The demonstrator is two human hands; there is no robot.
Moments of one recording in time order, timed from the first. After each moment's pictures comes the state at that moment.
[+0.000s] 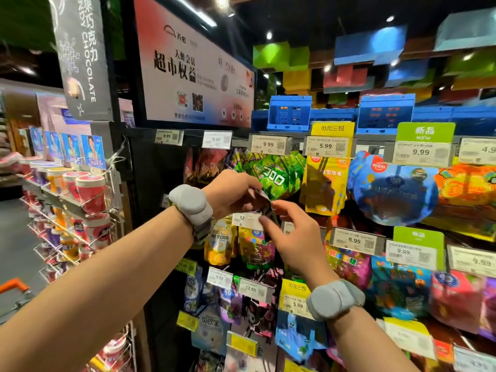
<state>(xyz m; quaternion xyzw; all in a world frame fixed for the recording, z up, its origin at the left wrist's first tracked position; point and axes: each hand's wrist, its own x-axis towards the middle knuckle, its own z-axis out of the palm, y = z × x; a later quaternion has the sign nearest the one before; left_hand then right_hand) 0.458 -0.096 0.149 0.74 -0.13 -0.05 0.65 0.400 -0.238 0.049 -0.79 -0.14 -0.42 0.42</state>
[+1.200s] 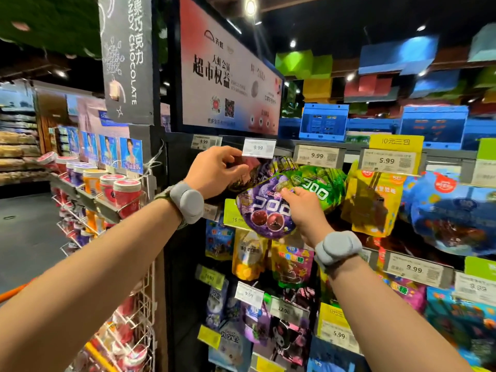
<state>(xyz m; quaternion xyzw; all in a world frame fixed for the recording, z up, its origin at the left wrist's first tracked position) 0.543 0.026 0.168 0.85 -0.24 0.34 0.32 0.525 -0.180 0.104 -0.75 -0.02 -0.27 0.61</state>
